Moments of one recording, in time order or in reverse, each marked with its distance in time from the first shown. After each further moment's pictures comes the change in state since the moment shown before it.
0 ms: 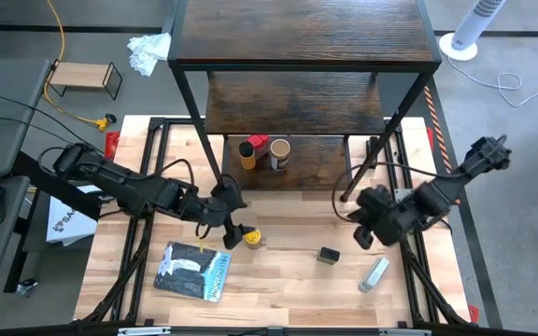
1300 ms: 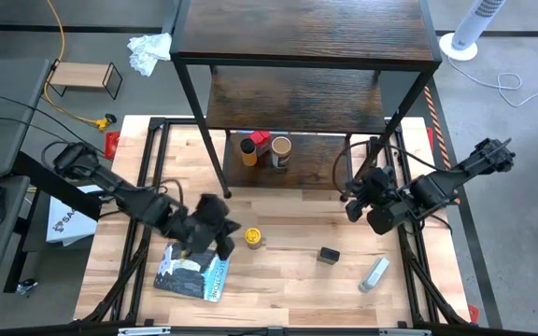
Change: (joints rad) left arm -0.200 -0.010 0.000 -0.110 -0.241 -0.386; right arm -0.124 -0.030 -0.036 0.006 0.335 -0.021
